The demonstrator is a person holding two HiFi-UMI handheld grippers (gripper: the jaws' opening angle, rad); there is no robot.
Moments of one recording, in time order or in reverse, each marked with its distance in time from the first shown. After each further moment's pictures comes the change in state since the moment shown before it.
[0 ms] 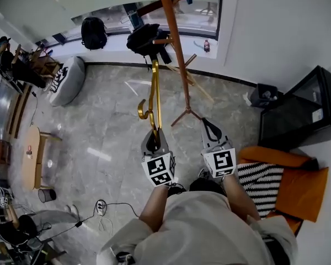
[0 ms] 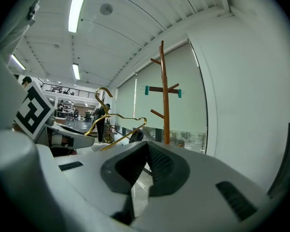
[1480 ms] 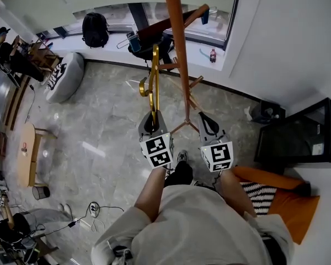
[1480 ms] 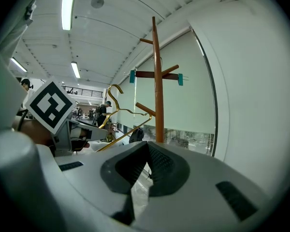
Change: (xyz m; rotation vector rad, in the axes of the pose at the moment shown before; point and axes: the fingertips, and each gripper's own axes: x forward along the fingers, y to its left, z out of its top) left arm 0.175 0.017 0.064 0.020 0.008 0.064; right arm 0.142 -0.072 0.003 0.000 0.029 0.050
